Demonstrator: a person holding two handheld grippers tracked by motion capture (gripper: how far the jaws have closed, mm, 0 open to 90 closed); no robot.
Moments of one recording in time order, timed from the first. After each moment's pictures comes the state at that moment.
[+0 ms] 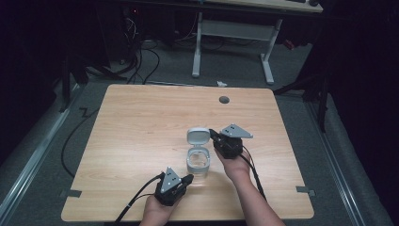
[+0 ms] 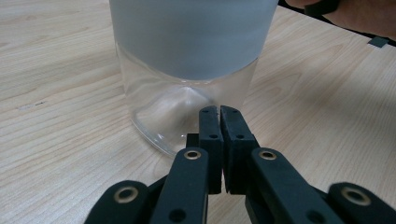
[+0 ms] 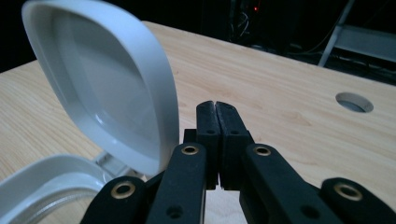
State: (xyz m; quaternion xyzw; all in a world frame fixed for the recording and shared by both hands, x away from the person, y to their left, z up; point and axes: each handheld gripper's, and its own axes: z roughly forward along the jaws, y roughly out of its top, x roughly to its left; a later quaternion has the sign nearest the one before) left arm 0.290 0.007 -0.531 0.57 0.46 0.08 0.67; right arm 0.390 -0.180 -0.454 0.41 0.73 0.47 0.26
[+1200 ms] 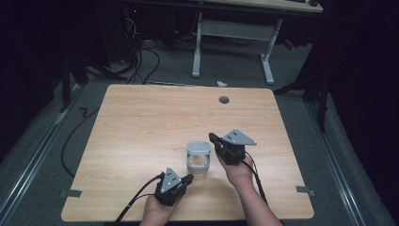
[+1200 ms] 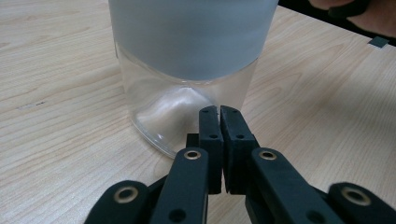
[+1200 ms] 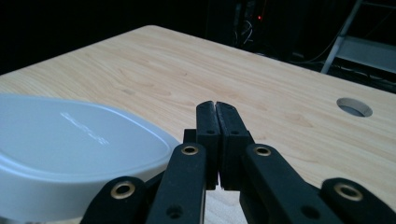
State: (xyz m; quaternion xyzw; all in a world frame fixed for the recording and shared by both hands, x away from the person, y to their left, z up) left arm 0.289 0.007 -0.531 0.57 0.46 0.08 0.67; right arm 0.367 -0.183 -0.449 0.39 0.73 0.48 0.27
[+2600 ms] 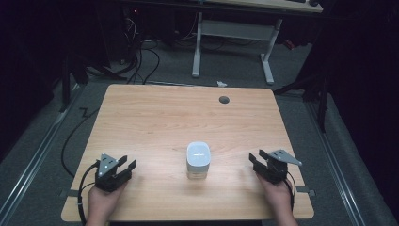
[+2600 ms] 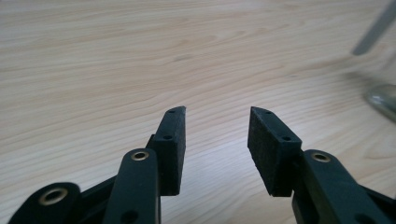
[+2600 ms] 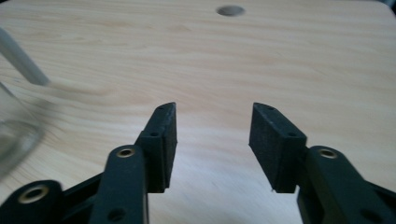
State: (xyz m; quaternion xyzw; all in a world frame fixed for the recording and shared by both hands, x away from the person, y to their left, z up) left arm 0.339 0.177 -0.517 0.49 0.57 0.24 0.62; right arm 0.322 -0.318 -0.503 0.54 0.68 0.41 0.28
